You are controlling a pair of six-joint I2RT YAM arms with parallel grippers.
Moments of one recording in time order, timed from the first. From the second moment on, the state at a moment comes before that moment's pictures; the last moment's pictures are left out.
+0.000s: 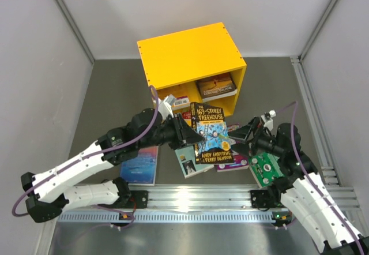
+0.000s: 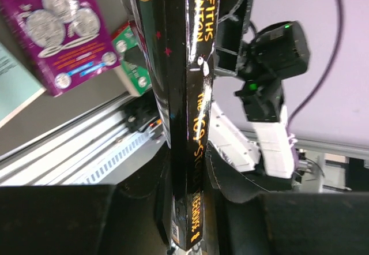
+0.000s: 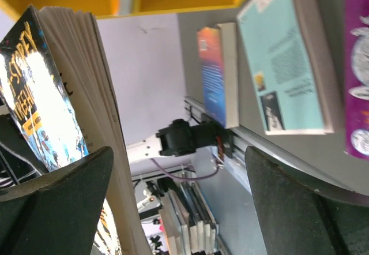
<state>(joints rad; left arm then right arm) -1.04 0.98 1.07 -0.49 0.09 -1.21 0.31 0.52 0.41 -0.28 -0.64 1.27</state>
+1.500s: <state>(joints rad) -1.04 1.03 1.18 -0.35 0.02 -1.20 0.29 0.40 0.61 -0.33 -0.51 1.31</state>
